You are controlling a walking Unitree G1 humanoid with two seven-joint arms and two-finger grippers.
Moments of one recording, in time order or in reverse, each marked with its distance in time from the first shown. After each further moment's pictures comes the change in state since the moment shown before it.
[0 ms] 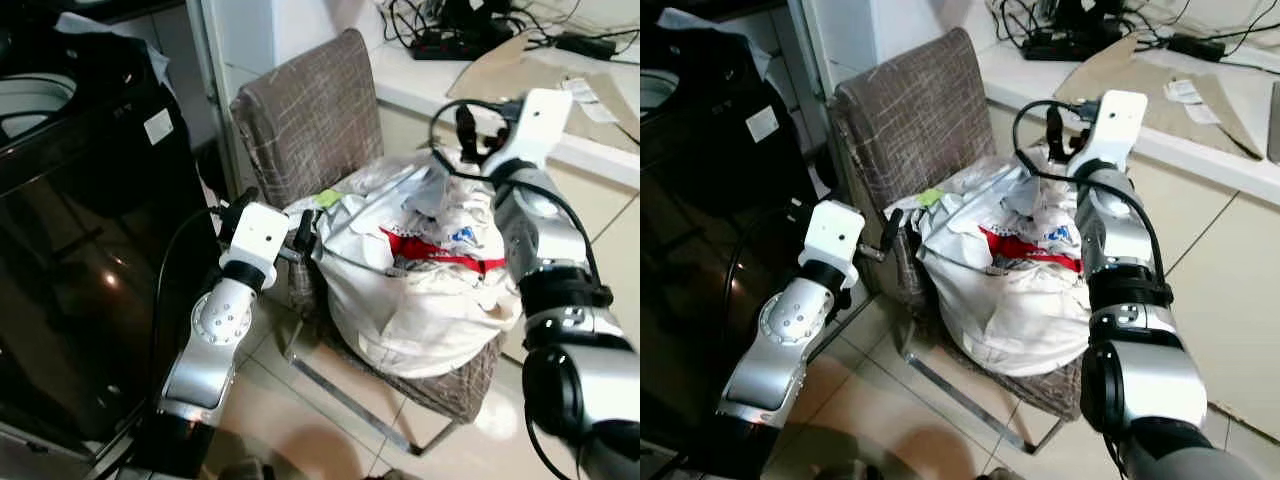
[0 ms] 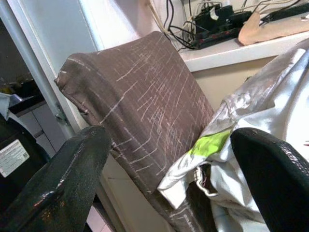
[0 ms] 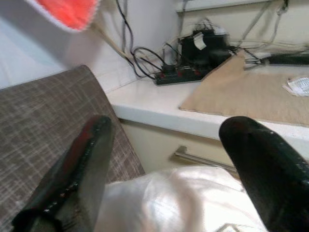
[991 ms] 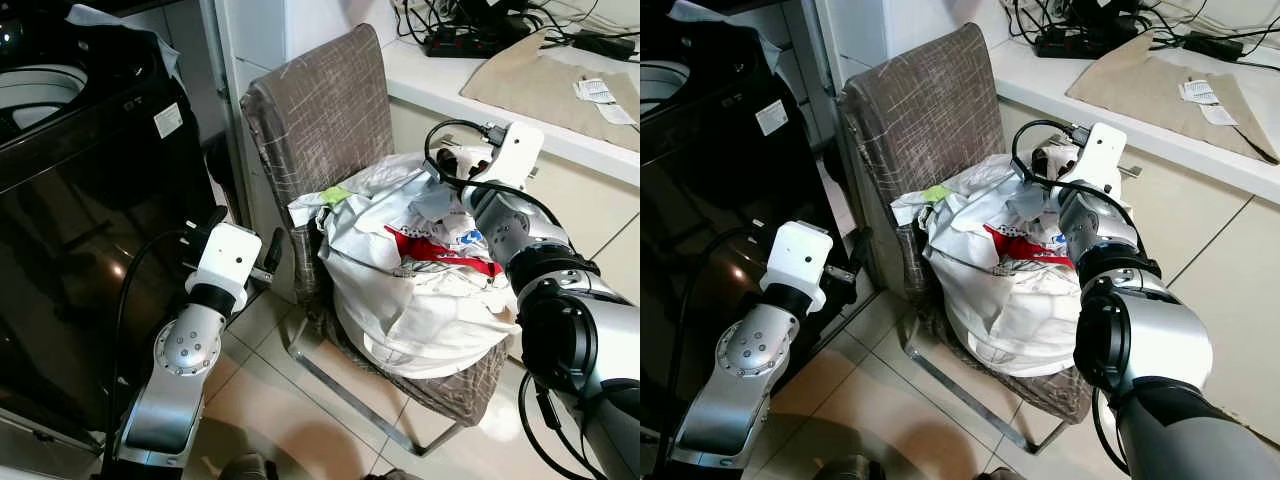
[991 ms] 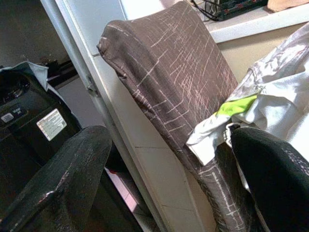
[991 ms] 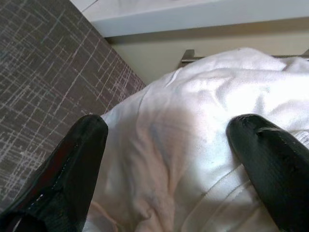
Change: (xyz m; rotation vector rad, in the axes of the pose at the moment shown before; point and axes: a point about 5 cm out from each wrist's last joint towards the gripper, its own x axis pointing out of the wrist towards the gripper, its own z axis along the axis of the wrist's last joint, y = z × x) left arm -0.036 0.017 -0.003 0.044 0.080 0.045; right arm 0.004 0.008 -0.039 0.235 0.328 -0.088
